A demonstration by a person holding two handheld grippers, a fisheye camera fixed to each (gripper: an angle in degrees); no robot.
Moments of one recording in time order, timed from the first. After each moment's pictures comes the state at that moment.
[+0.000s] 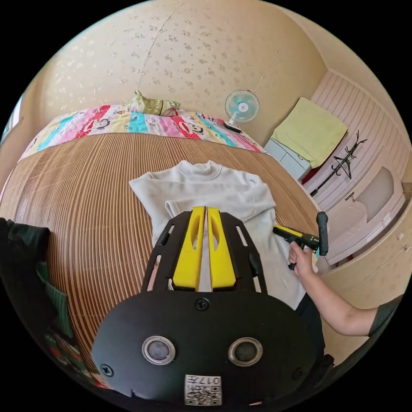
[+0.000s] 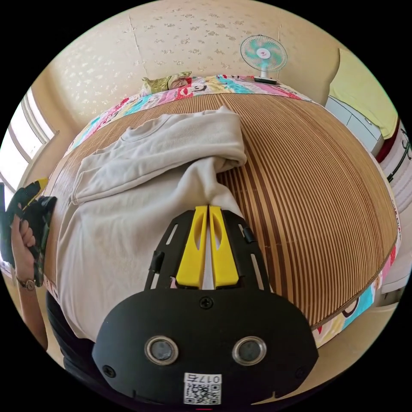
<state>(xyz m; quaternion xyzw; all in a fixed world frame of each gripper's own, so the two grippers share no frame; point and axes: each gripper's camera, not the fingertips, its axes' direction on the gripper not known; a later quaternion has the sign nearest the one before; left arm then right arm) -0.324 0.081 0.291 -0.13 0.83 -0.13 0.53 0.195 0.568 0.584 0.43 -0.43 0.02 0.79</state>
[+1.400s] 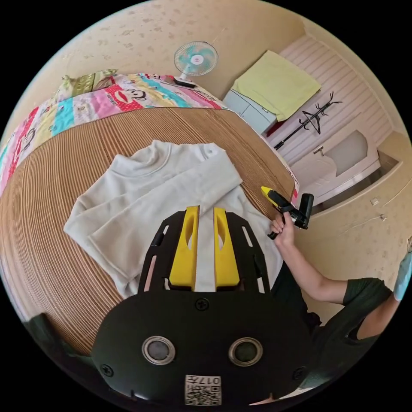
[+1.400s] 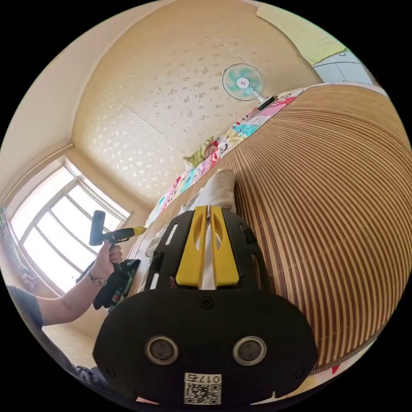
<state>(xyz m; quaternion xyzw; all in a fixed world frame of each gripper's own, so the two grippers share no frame) -0.136 0.048 0.285 -0.11 0.90 0.07 0.41 0.394 0.575 0.741 0.50 -0.68 0.07 0.53</state>
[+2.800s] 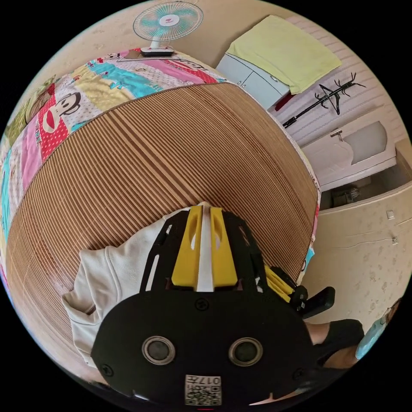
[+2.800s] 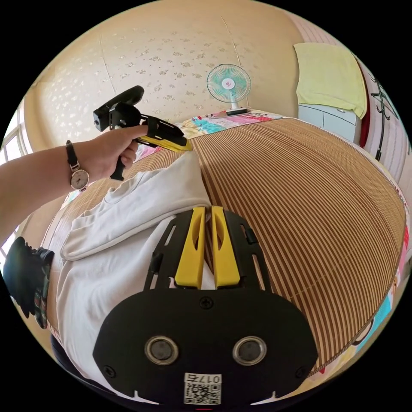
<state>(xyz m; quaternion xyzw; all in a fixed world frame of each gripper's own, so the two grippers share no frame) 0.071 -0.173 0.191 -0.12 0.89 0.16 0.40 0.327 0.543 0.654 0.51 -0.46 0.15 0.72</state>
